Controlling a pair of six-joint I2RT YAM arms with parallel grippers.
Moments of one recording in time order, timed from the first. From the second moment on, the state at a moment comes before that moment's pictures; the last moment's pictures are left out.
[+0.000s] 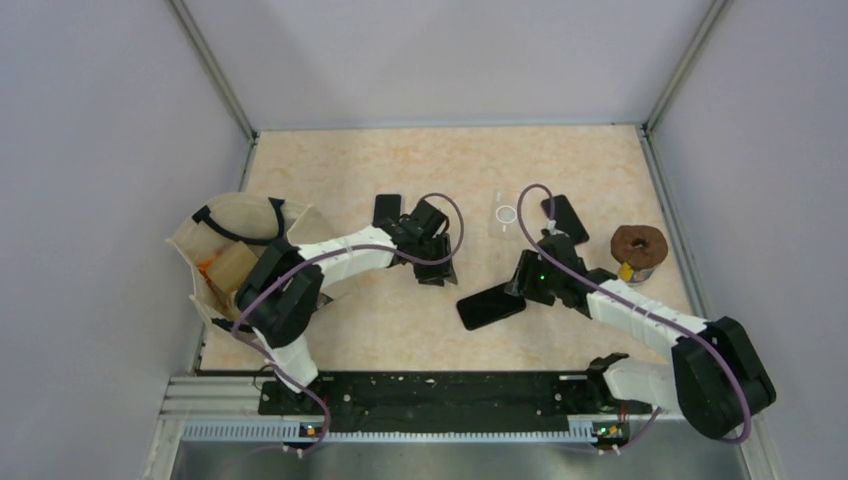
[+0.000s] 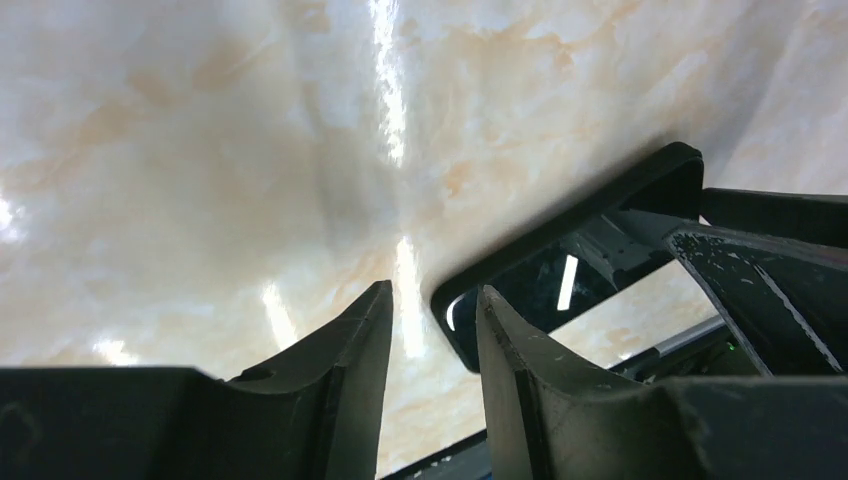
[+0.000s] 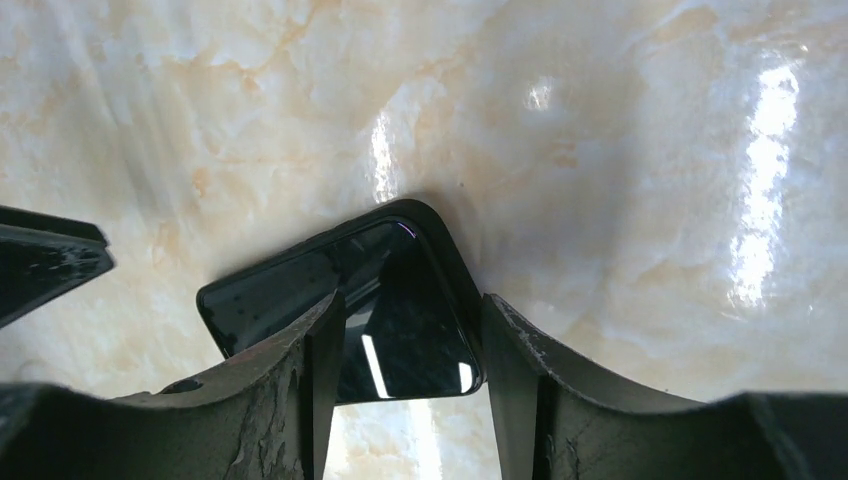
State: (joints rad) left arm -0.75 1.79 1.15 -0.42 0.19 -0.81; right arm 0.47 1.20 0.51 -0.23 -0.04 0.71
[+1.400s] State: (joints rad) left arm -0.76 1.53 0.76 -0.33 0.24 -0.89; right arm 0.78 1.20 0.61 -0.49 0.14 0.81
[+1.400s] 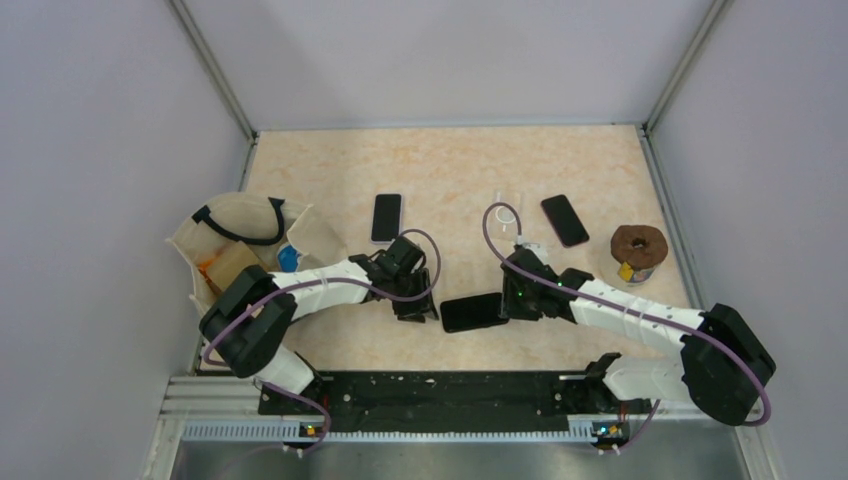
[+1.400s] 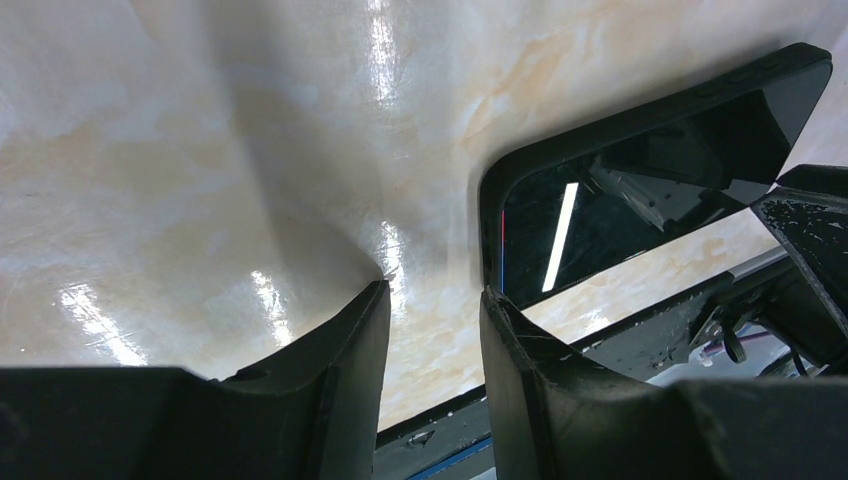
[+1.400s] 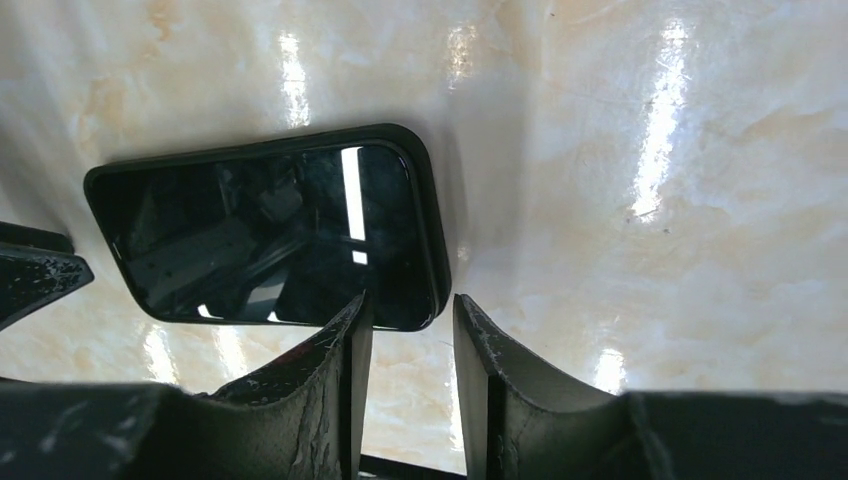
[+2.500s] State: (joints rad) left arm -0.76 1.55 0.78 -0.32 0.25 -0.89; right arm 0.87 1.30 0.63 -0.49 0.27 0.81
